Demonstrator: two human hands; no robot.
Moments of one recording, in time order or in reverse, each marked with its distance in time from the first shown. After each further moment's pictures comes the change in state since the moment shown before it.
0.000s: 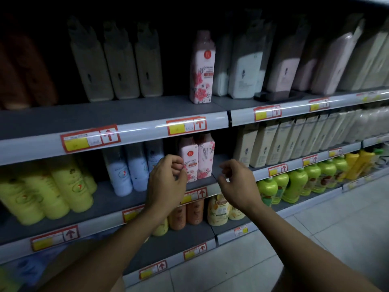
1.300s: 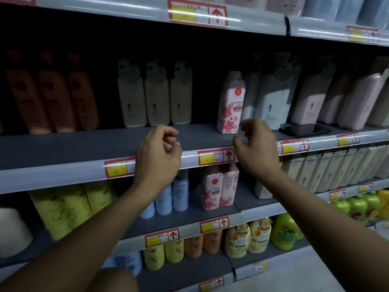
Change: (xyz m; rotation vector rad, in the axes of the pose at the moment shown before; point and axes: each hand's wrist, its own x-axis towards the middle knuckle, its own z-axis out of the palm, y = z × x) left_hand 0.094 0.042 -0.113 0.007 0.234 0.160; right_hand 0.105 -0.121 -0.063 0.033 0.270 -0.169
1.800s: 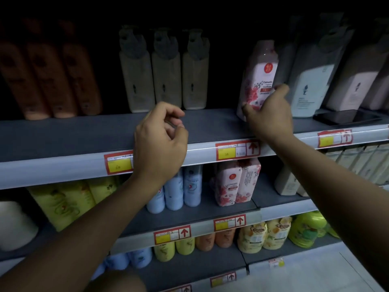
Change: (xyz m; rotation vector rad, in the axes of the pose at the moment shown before) left_hand 0.019 -0.019 0.000 0.011 0.069 0.067; right_hand 0.068 -0.002 0.055 0.030 -0.024 0.232
